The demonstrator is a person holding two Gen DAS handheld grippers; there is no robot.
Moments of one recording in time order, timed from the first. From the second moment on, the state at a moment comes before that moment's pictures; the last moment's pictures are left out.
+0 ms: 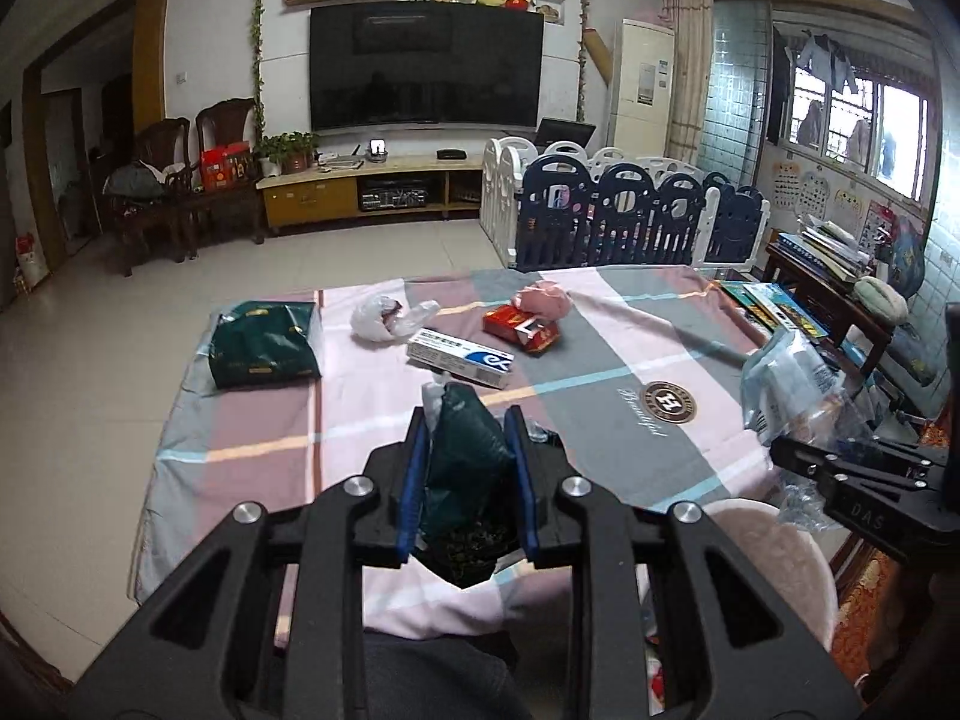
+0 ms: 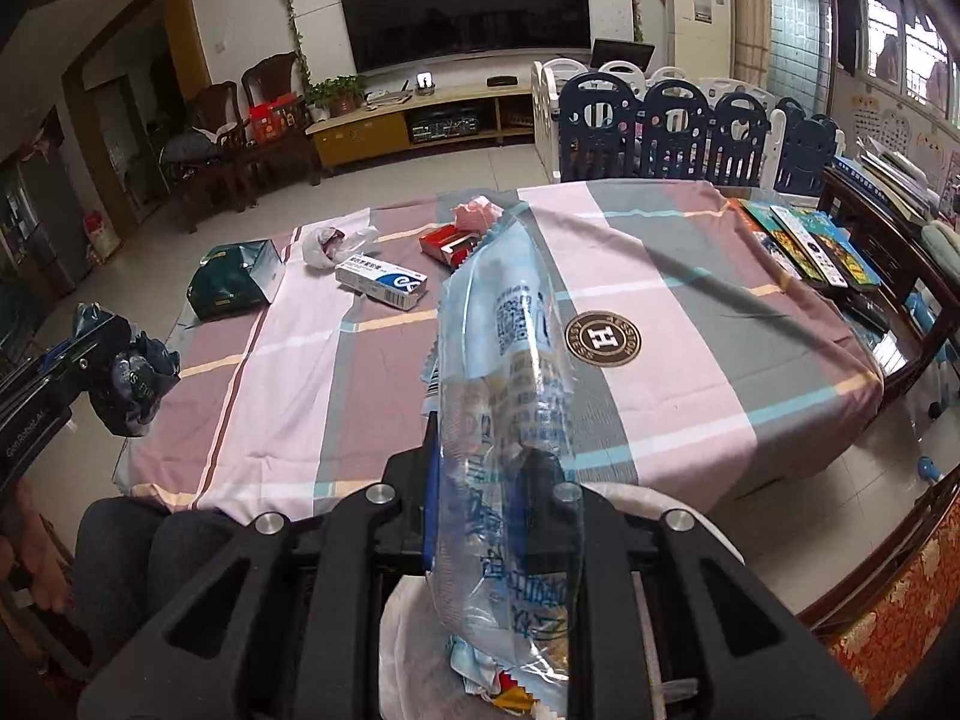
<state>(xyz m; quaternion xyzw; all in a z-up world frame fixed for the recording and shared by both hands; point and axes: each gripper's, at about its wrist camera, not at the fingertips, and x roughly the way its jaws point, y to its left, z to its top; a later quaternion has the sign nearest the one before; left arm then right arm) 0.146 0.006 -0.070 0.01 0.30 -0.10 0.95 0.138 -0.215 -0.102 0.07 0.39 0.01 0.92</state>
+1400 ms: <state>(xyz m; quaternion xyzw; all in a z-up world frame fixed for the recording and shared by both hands) 0.106 -0.016 -0.104 0.00 0.35 -0.13 0.93 0.126 -0.205 -0.140 0.09 0.44 0.02 0.89</state>
